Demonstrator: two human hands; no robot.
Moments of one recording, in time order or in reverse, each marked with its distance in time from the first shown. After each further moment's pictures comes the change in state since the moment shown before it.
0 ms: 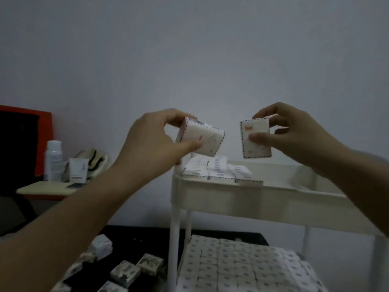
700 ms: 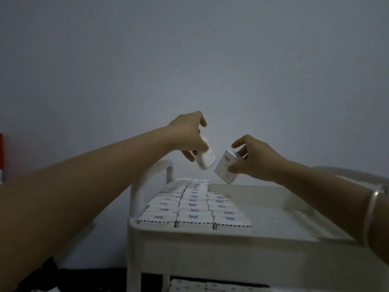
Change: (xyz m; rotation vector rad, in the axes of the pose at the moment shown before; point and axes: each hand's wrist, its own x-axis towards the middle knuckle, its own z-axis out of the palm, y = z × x) left_hand 0.156 -0.019 0.112 0.170 -0.446 -0.157; right_hand 0.089 0.088 0.025 -0.338 -0.185 0.197
